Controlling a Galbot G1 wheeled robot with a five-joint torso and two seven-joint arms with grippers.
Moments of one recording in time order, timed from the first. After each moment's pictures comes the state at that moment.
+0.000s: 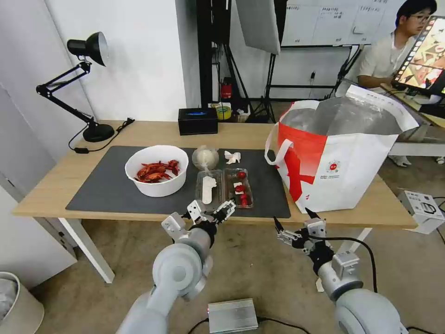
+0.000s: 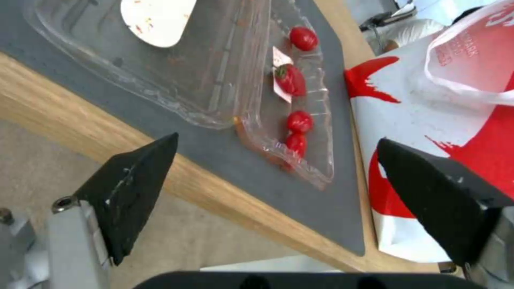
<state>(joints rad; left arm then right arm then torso) 1.11 -1.35 -0.05 -2.11 -1.26 0.29 -0.79 -1.56 1.10 0.43 2.22 0.26 -0.28 0.11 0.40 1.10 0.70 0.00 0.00</state>
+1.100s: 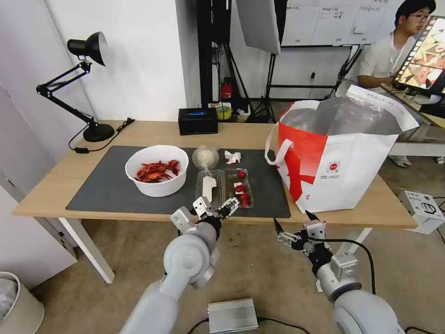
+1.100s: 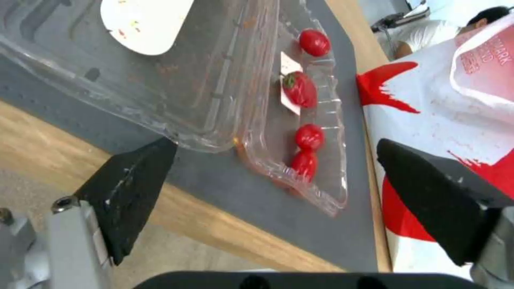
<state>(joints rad) 1.03 -1.39 -0.03 -2.03 -1.25 0.29 -0.81 -1.57 1.12 0.43 2.21 0.24 -0.27 0.11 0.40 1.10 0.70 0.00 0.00</state>
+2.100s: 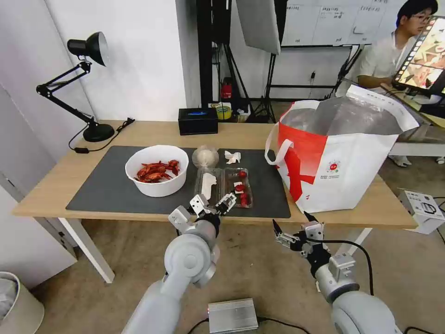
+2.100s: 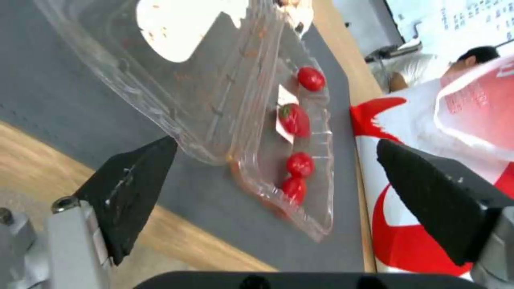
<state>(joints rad) 1.05 -1.40 -0.04 -2.04 -1.21 0.21 -0.82 -1.57 1.13 0.42 2.21 0.24 -0.27 0.11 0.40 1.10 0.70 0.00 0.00</state>
